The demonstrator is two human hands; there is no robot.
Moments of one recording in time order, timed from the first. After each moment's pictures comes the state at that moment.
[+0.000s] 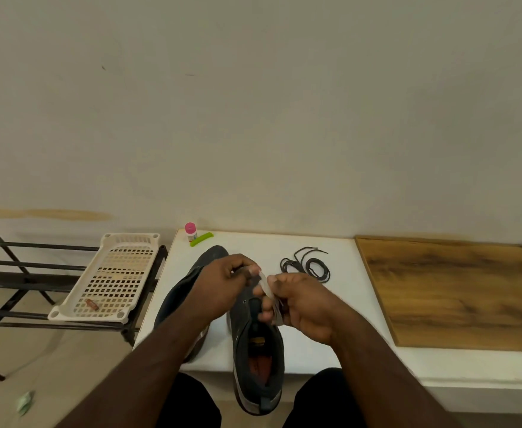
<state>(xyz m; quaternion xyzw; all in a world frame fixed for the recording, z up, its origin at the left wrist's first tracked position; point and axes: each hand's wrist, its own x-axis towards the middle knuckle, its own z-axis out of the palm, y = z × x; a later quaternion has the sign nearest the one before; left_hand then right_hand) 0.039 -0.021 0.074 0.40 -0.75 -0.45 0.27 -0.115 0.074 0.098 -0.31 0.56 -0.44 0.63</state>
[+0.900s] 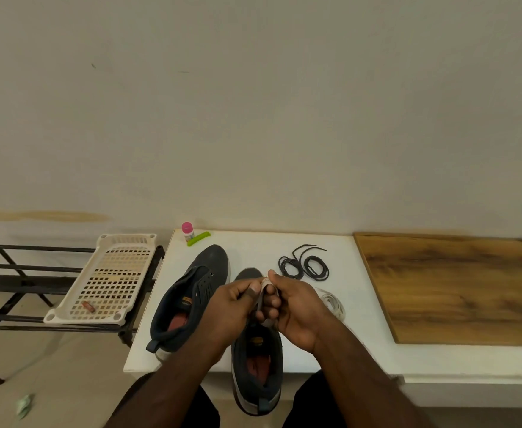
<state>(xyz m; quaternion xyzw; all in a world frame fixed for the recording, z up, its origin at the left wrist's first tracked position) 0.029 0.015 0.049 0.38 -0.63 -0.62 0.27 -0.106 0.068 0.069 -0.17 0.52 -0.54 0.64</state>
